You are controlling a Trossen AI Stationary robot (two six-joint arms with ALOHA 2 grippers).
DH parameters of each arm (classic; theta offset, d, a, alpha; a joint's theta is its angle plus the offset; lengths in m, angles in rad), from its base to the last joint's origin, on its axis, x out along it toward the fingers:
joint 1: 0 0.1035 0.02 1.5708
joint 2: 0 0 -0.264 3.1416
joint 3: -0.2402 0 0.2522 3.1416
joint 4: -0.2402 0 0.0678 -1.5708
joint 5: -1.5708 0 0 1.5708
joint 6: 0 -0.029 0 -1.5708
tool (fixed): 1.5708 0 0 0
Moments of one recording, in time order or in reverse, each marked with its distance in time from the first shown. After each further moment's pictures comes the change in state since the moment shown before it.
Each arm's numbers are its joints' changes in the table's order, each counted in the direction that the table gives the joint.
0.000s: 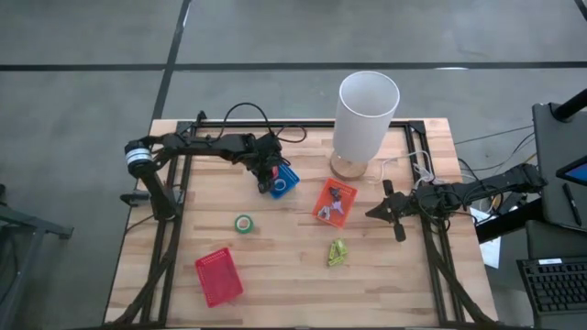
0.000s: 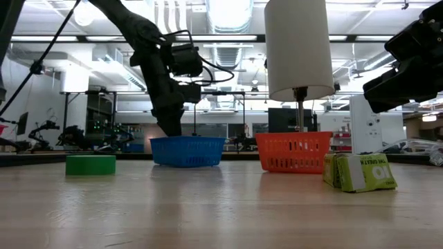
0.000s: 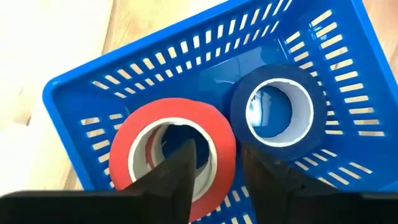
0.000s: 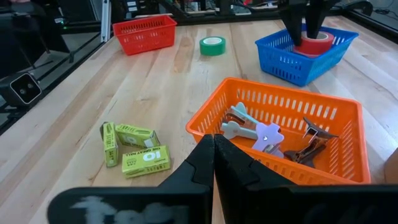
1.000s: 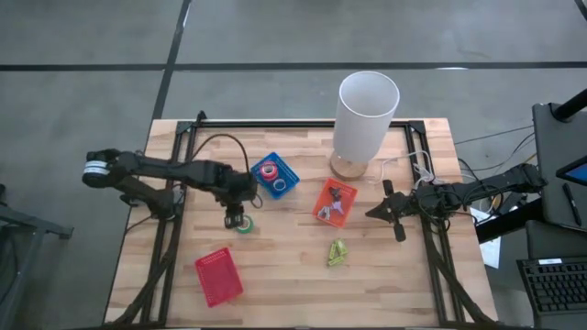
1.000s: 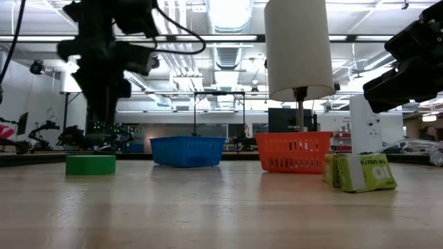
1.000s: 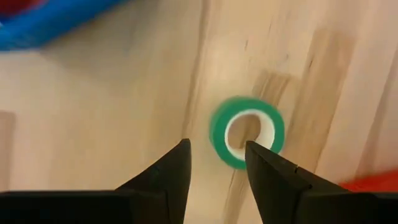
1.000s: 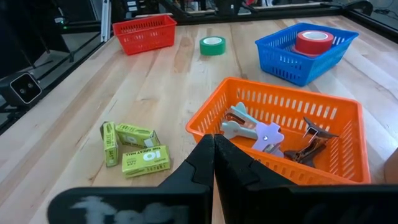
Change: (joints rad) left arm -0.347 0.367 0.181 -0.332 -0.010 0.272; right arm 0.000 0.000 0.000 0.000 0.000 0.000
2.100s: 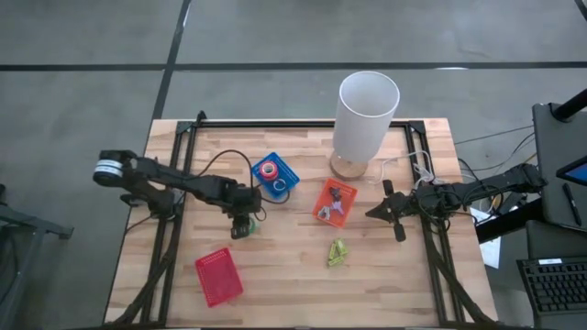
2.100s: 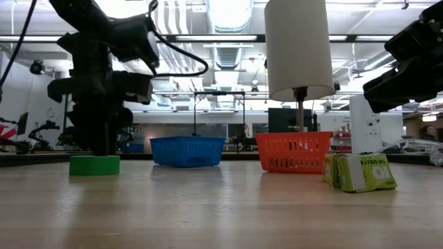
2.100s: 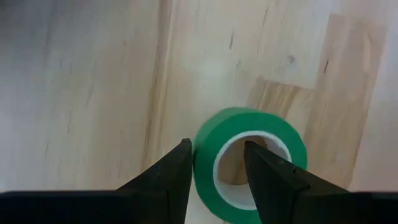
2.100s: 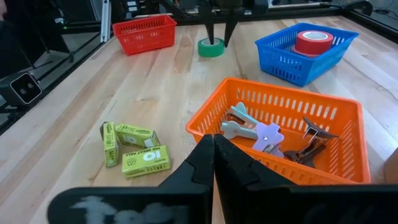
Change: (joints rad) left arm -0.080 -0.111 0.186 0.356 -0.020 0.050; right arm 0.000 0.000 0.000 0.000 0.000 0.000
